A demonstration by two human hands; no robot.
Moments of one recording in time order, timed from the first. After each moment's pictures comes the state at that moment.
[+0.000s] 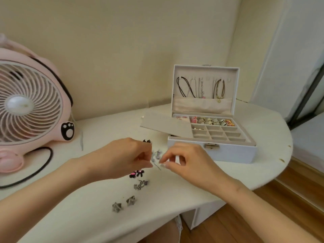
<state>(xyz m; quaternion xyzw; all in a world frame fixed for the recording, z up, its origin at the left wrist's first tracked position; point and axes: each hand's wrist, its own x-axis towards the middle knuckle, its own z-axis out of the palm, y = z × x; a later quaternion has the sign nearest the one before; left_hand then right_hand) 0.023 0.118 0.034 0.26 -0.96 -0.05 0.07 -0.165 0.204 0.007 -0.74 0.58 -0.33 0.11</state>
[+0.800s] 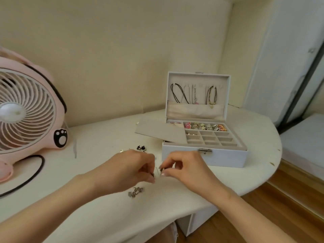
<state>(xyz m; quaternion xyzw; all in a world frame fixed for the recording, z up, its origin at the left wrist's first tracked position) 0.008 0.129 0.027 0.28 -0.95 -0.09 0.07 -0.167 0.204 -0.001 -0.67 0.60 -0.39 0.18</state>
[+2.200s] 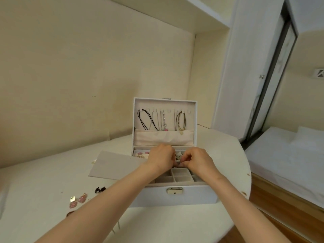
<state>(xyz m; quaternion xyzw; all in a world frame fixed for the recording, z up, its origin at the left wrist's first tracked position) -0.217 0.043 0.024 0.30 -0.94 -0.04 0.16 -0.326 0.131 0.017 -0.52 0.81 -0.28 0.01</state>
